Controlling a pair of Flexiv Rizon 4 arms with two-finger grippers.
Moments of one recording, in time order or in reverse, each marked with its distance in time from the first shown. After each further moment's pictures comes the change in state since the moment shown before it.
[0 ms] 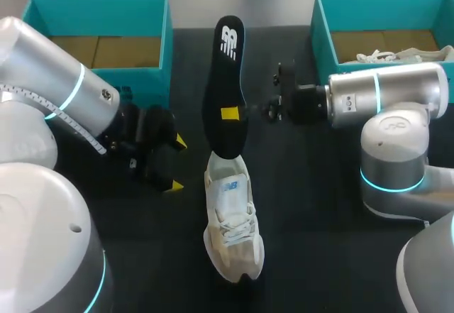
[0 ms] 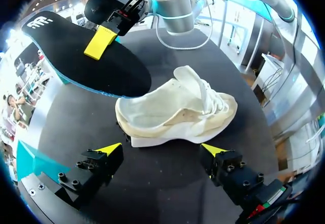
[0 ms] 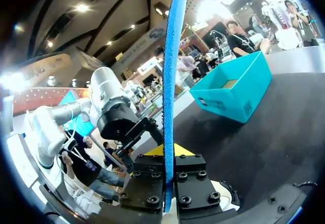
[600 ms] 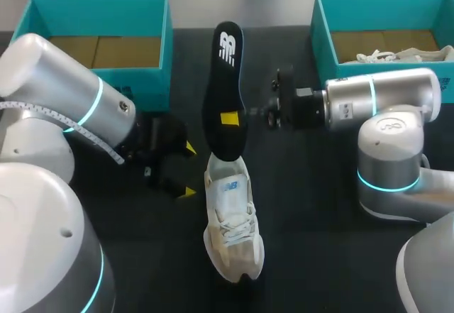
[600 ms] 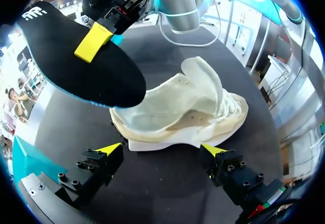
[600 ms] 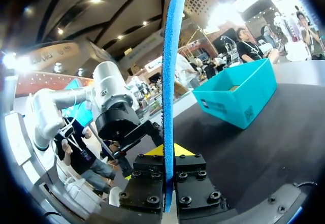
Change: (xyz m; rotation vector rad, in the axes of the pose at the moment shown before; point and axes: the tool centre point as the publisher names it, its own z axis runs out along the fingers) left arm -0.001 0.000 0.033 -0.011 -0.021 -0.038; right arm -0.017 -0.012 0.005 -0.001 0.034 -0.122
